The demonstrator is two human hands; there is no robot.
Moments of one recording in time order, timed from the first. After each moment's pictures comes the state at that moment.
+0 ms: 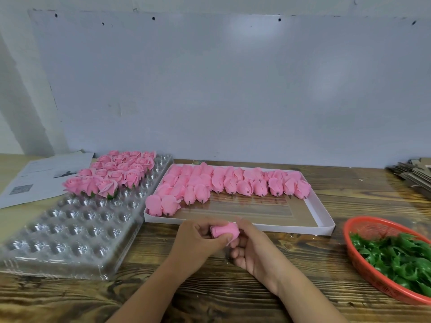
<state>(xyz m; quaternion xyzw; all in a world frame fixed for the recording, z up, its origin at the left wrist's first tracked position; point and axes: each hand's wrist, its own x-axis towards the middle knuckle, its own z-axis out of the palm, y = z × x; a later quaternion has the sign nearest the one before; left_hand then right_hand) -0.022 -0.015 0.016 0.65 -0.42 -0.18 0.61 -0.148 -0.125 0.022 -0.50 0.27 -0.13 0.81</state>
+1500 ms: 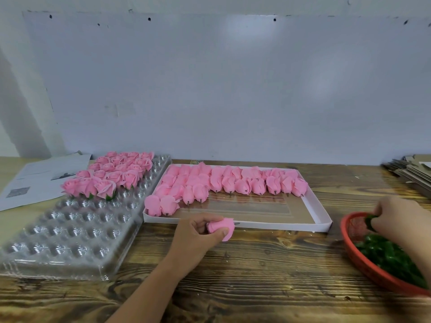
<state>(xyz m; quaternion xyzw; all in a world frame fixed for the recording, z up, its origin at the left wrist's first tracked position) -0.014 -0.017 0.009 0.64 -0.40 -0.20 0.62 -0.308 -0.298 0.082 -0.77 0.63 -0.08 0.01</state>
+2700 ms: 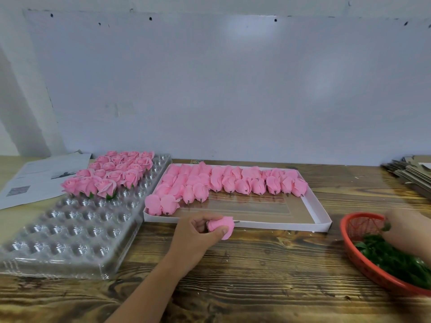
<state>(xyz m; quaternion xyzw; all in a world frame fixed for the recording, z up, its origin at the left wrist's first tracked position) -0.014 -0.018 0.009 0.63 -0.40 -0.20 0.63 -0.341 -0.320 0.064 -0.82 0.57 0.04 -0.04</state>
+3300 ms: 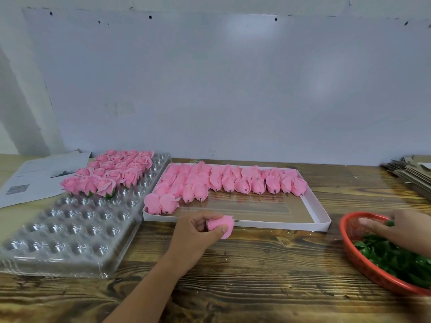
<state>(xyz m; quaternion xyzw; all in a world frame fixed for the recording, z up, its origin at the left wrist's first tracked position) -0.014 -0.018 0.010 0.64 -0.40 -0.20 0.63 -0.343 -0.309 0.077 -0.83 0.55 0.01 0.05</state>
